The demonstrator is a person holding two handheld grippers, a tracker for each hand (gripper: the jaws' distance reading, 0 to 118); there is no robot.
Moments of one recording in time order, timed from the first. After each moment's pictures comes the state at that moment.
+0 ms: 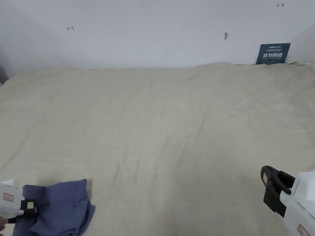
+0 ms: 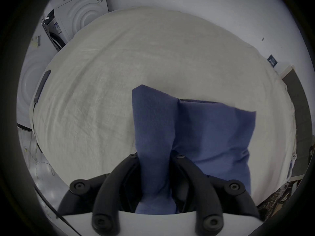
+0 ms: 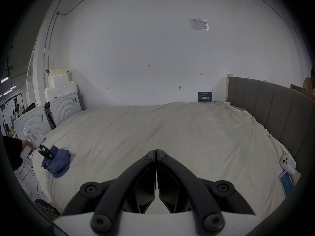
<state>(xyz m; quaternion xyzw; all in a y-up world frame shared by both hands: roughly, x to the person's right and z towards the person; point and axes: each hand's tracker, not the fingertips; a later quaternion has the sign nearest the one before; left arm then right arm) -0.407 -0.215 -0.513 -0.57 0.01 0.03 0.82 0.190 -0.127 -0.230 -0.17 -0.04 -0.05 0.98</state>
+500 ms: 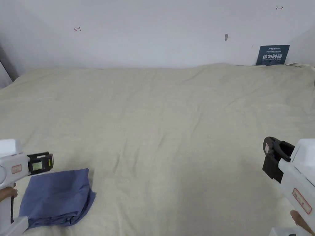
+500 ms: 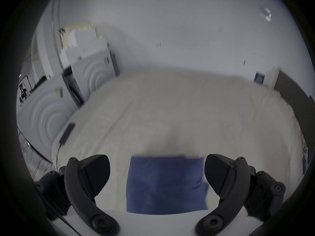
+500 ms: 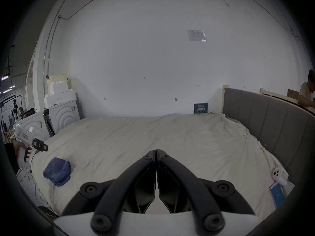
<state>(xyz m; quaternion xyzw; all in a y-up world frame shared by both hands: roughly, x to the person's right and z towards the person) -0.337 -0.084 -0.439 -0.31 0.02 -0.03 0.95 0.201 -0.082 -0.243 -0.12 -0.06 -0.04 0.99</state>
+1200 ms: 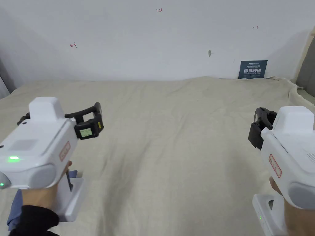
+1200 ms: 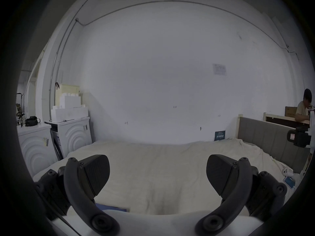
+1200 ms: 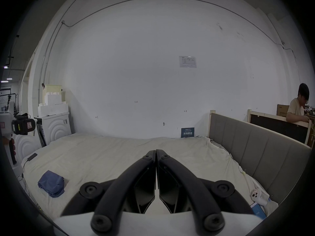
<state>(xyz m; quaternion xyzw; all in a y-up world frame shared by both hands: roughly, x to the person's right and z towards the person) -0.153 0.012 -0.310 -0.01 -0.08 -0.02 1.00 0.235 -0.011 -0.206 -0.05 -0.10 -0.01 0.99</state>
